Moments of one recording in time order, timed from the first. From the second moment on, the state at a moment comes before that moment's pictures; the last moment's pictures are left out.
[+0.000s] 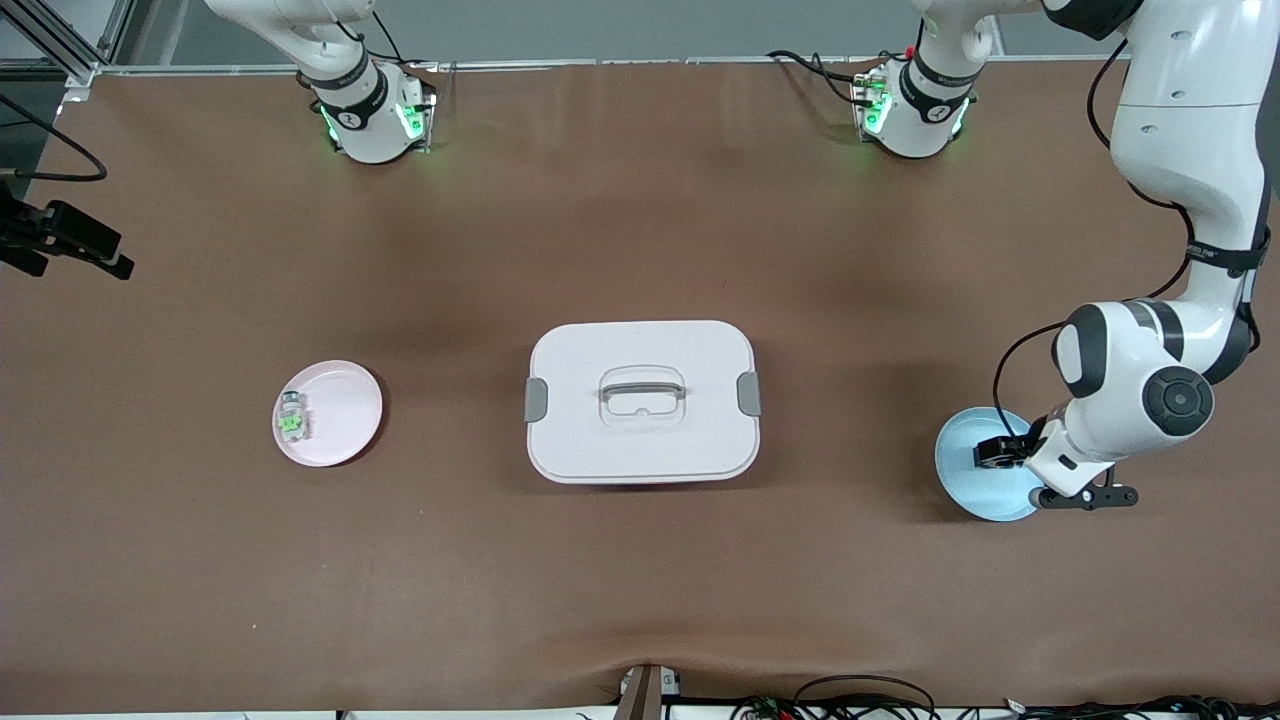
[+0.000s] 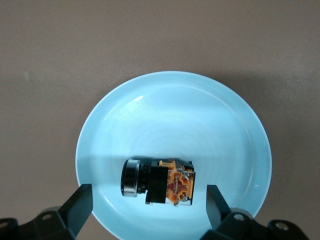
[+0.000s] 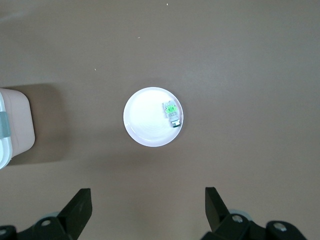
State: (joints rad) left arm 0.07 0.63 -0.03 -1.71 0.10 2.33 -0.04; right arm -0.03 -0.02 -0.05 -1.57 0.04 1.57 -0.01
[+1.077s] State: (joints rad) left arm 0.07 0.70 -0.04 -1.70 0.10 2.37 -0.04; right arm -0.02 -0.02 -0.05 -1.57 0.04 1.57 -0.01
